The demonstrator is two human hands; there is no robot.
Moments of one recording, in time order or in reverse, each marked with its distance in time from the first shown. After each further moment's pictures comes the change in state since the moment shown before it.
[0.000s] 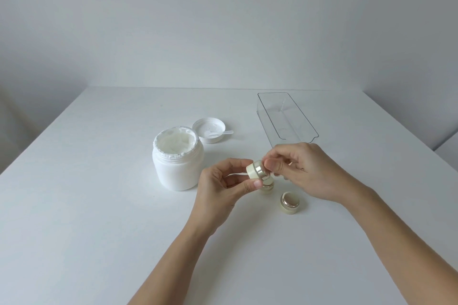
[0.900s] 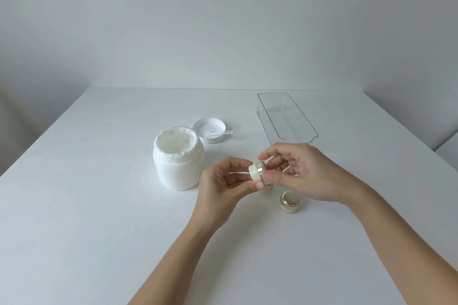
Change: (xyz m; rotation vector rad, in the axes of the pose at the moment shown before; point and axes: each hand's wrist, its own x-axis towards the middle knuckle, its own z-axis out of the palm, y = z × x) left_hand 0.000 -0.002 0.000 0.079 0.044 0.008; right_hand -0.004 -0.001 0.000 0.139 -0.083 0.070
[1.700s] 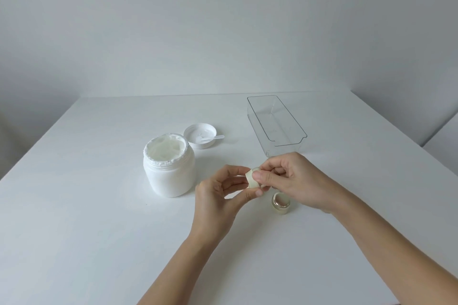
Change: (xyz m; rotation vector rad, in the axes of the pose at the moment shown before) left_hand -0.009 -0.004 0.013 0.202 0.016 0.150; right_hand -0.010 0.000 0.011 0.142 0.031 0.081
